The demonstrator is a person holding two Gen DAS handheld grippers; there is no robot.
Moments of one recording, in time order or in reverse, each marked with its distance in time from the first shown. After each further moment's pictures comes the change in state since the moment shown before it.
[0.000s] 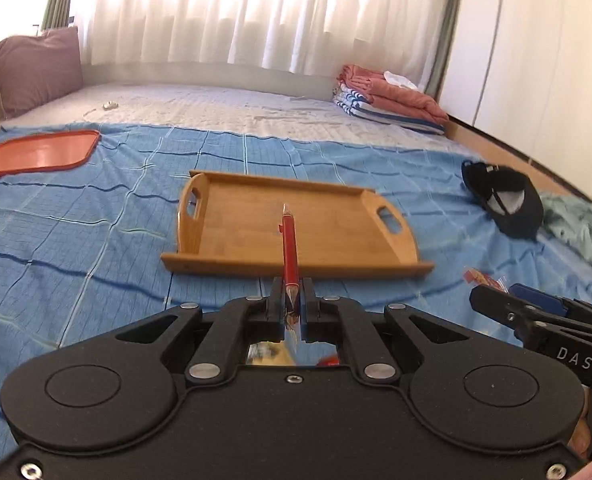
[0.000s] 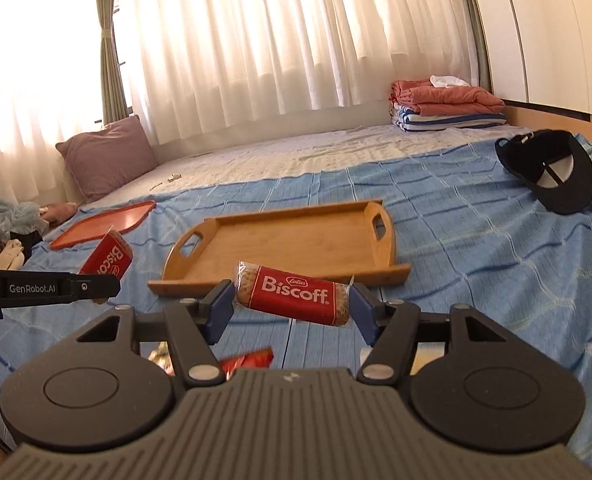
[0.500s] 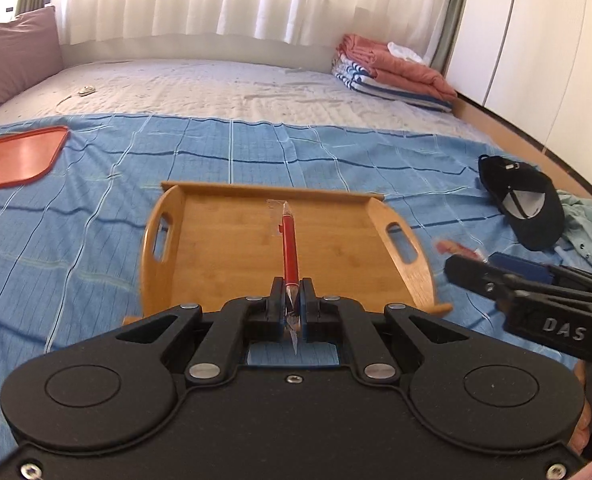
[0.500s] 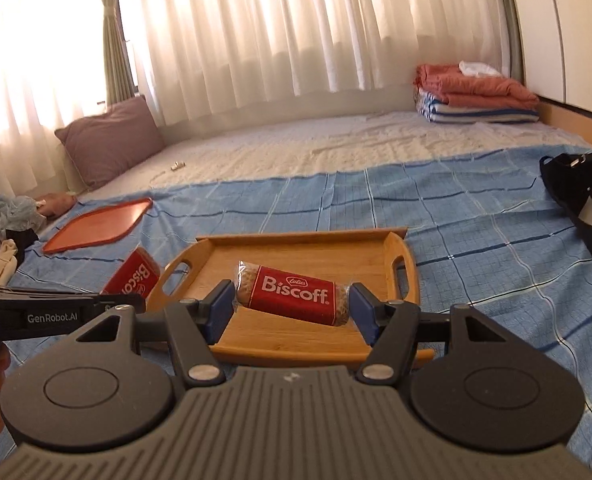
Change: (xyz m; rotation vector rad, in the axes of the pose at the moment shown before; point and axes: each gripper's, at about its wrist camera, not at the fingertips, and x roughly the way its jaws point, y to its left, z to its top) left arm 0.114 -0.008 0.091 0.024 0.123 0.002; right arm 0.112 -0.013 0.085 -0.026 0.114 0.045
